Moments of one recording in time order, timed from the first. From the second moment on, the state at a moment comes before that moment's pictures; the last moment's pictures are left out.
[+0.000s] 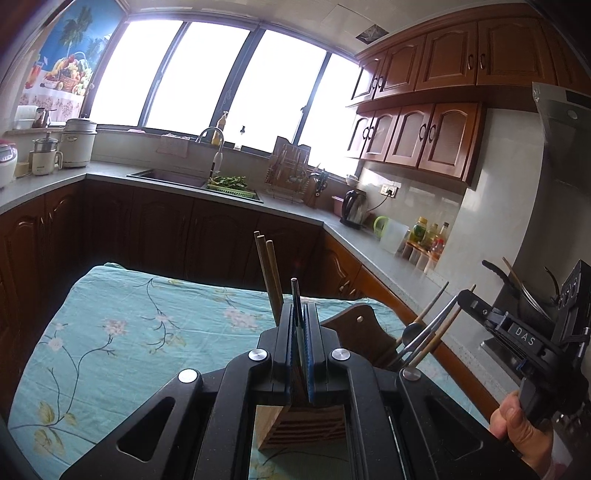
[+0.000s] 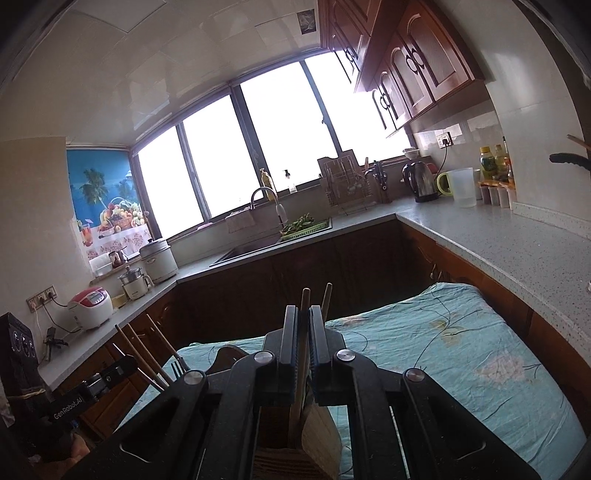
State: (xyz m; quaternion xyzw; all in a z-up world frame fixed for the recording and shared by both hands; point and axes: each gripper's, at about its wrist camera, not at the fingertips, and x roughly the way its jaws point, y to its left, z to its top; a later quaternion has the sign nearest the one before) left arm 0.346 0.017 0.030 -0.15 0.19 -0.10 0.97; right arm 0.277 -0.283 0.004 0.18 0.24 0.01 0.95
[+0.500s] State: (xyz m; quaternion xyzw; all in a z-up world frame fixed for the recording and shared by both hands) left arm 0.331 0.031 0.024 -0.15 0.19 -0.11 0.96; right arm 0.283 -0.283 0.004 0.17 0.25 0.01 0.95
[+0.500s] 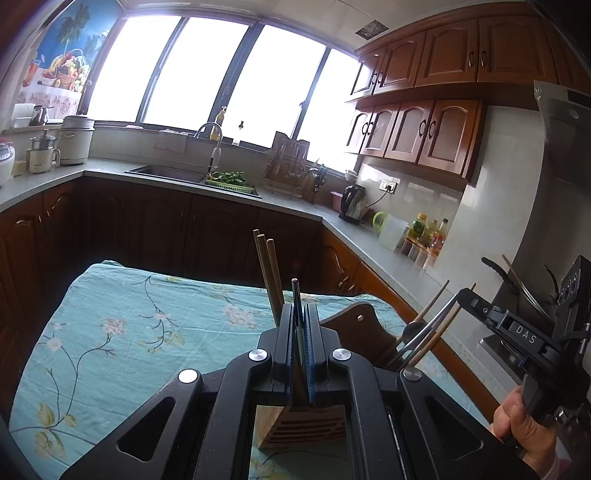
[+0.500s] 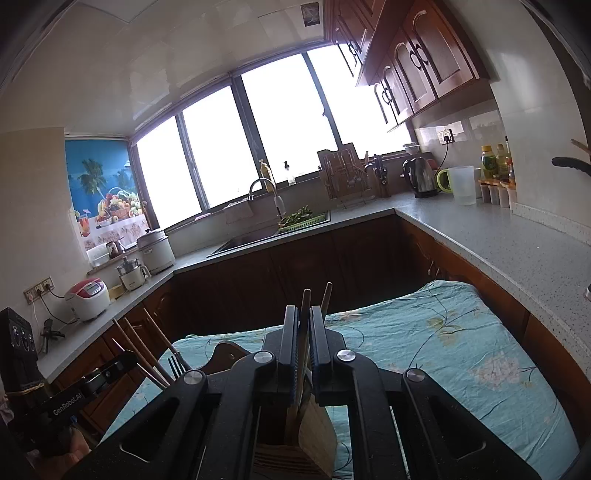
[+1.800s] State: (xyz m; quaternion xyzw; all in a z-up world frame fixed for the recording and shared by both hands) left arm 0.189 0.032 0.033 -0.15 0.19 -0.04 0.97; right arm 0.188 -0.265 0.015 0.17 0.24 0.02 0.96
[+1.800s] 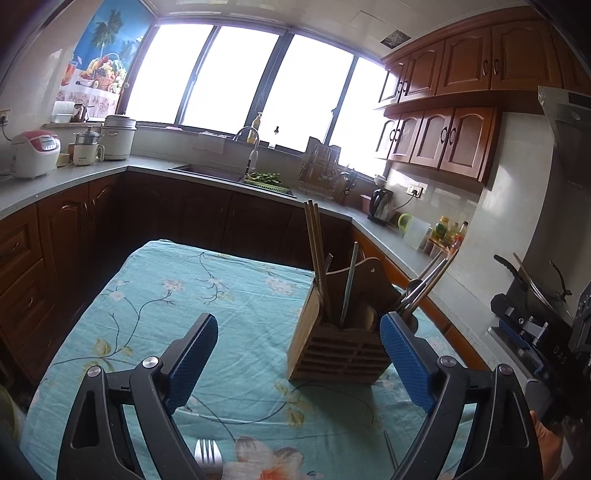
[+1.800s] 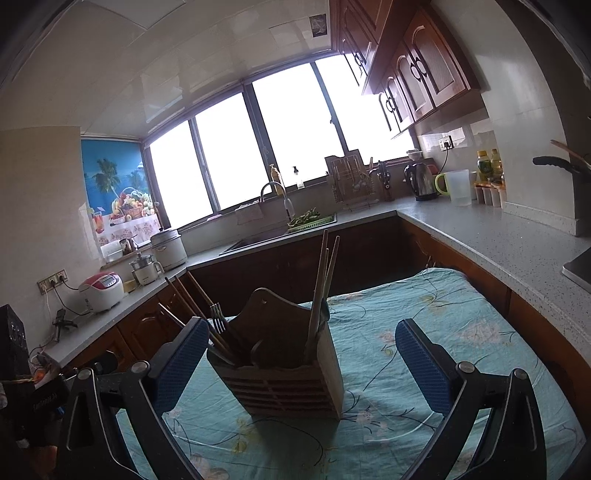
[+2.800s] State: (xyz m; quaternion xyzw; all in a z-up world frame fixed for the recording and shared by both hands) left arm 0.016 -0.004 0.007 -0.02 0.11 0.01 0.99; right arm 0.028 -0.227 0.038 0.09 0.18 0.02 0.98
